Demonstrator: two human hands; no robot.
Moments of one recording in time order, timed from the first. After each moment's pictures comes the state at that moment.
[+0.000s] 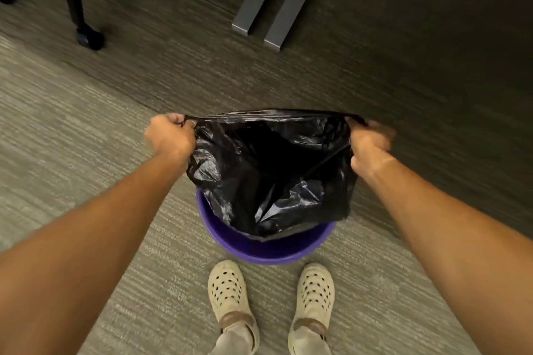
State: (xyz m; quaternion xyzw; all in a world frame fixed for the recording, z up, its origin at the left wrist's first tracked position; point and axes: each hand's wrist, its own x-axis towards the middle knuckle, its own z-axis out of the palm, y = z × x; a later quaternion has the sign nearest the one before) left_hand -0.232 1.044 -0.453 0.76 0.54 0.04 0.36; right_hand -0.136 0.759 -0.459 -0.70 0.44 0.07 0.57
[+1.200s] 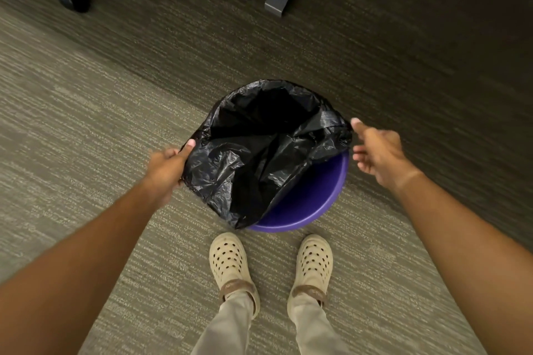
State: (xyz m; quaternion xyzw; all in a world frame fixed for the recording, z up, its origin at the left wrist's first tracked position) left_hand -0.348 1.046 -0.486 0.57 0.57 -0.14 0.57; right_hand -0.199 0.702 -0.464 -0.77 0.35 0.31 0.44
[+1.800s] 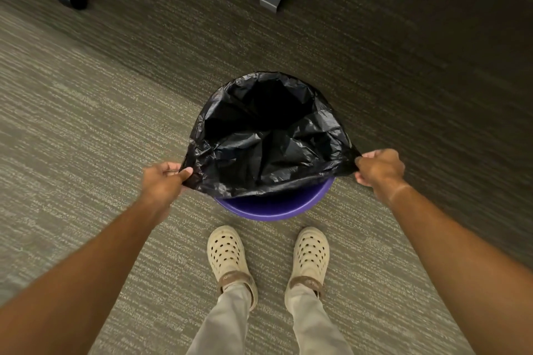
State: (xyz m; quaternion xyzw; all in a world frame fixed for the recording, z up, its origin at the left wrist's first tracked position) left_hand -0.393 1.026 -0.480 0.62 0.58 -0.13 0.51; right_hand -0.243 0.668 -0.483 -0.84 0.36 0.28 0.30
